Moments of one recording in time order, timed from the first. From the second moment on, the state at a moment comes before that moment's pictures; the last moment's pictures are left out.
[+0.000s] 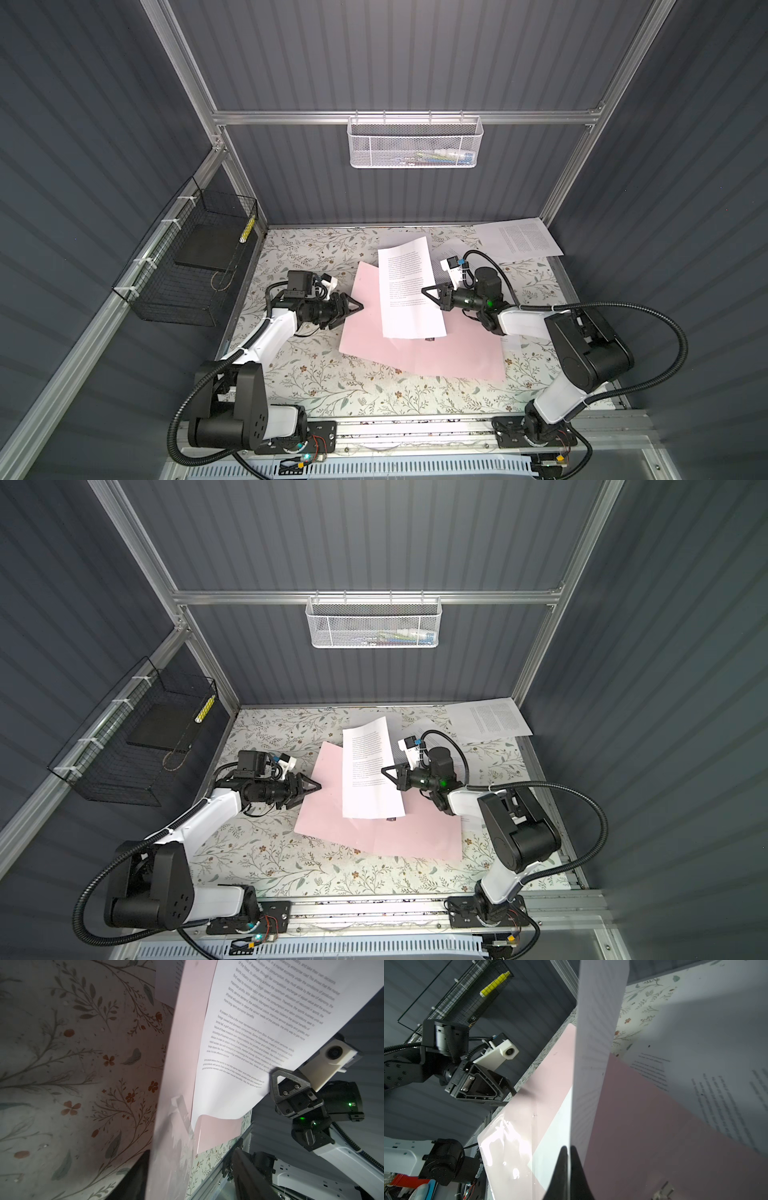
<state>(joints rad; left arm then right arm) -0.11 1.35 0.80 -0.46 0.81 -0.50 0.38 1.67 0.68 0.70 -0.79 0.46</state>
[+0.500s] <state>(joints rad) -0.11 1.35 0.80 -0.46 0.81 -0.50 0.42 1.81 0.64 0.92 -0.80 0.65</state>
